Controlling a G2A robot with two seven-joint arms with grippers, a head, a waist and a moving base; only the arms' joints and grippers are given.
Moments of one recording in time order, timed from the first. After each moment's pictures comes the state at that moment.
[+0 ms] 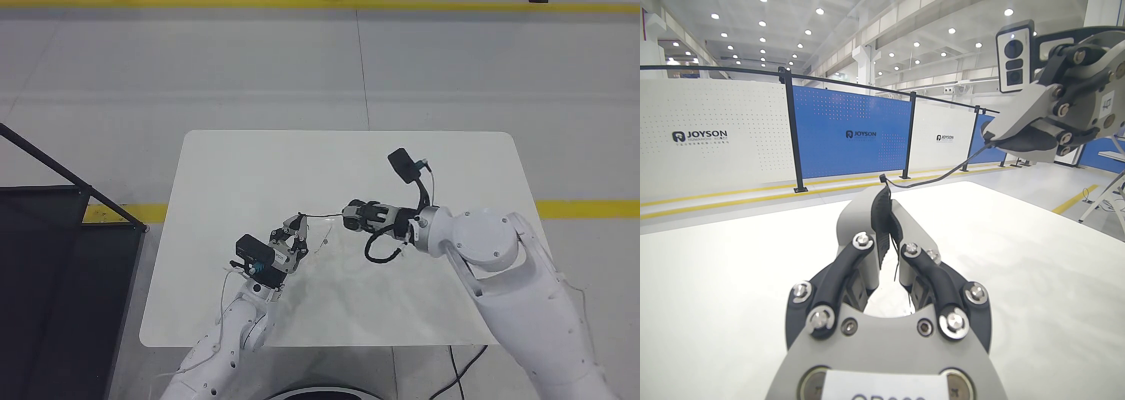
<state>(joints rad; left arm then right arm) 1.31 -1.32 -1.09 -1.39 1.34 -0.08 0.69 -0.88 -1.12 1.09 -1.83 -0.03 0.53 0.87</state>
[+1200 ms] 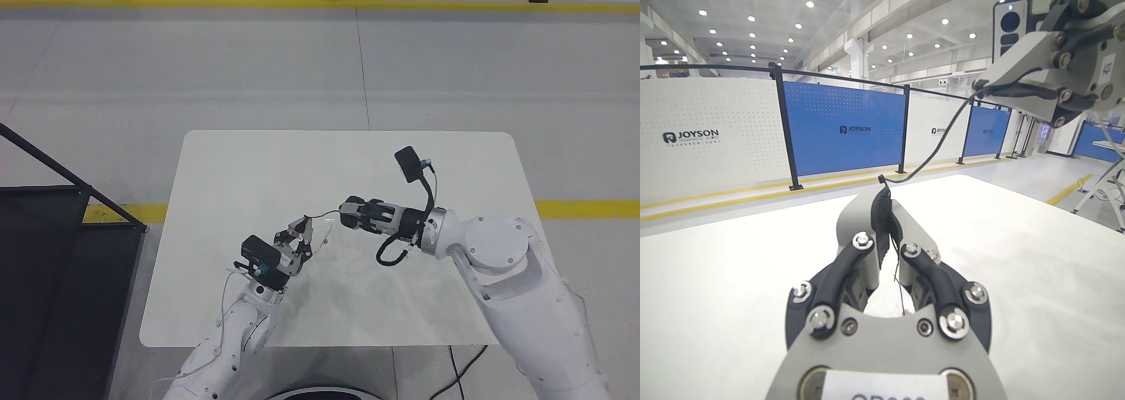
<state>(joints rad) 1.33 -1.33 -1.10 -1.41 1.39 -0.10 0.65 -0.93 -1.12 1.13 -1.82 0.11 0.40 0.83</state>
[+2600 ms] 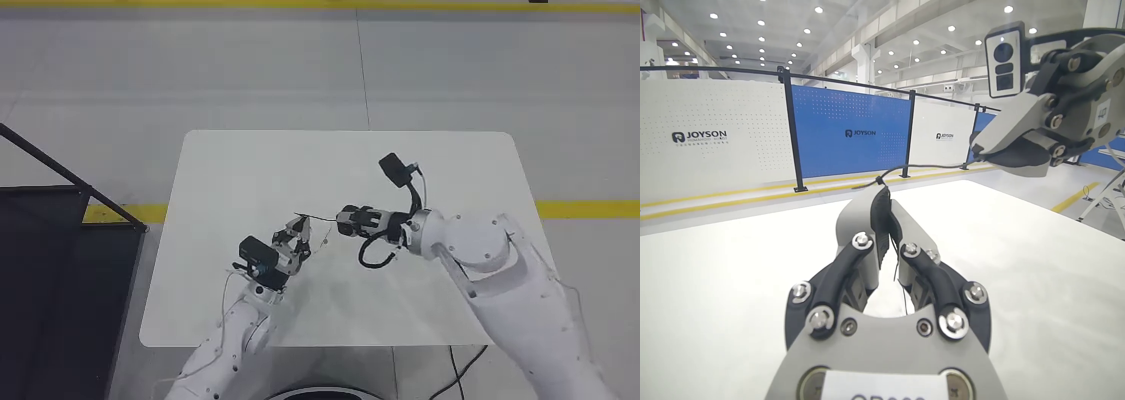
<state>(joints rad) 1.34 -1.34 -1.11 -1.41 1.40 -0.09 0.67 -0.86 -1.12 1.04 -1.81 -0.03 0.52 0.87</state>
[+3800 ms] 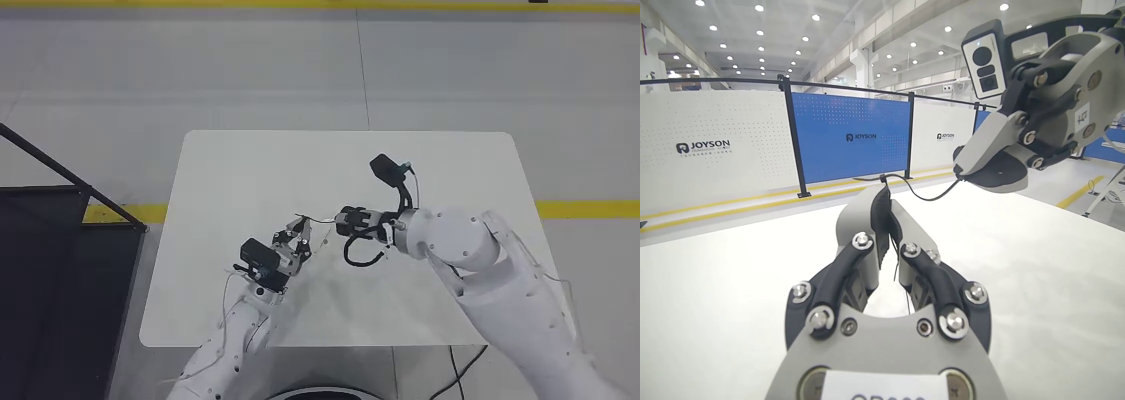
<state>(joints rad) 1.34 -1.35 -1.12 -1.40 1.42 -0.08 0.69 -0.81 -1.13 0.96 -1.81 -0.13 0.63 0.87</state>
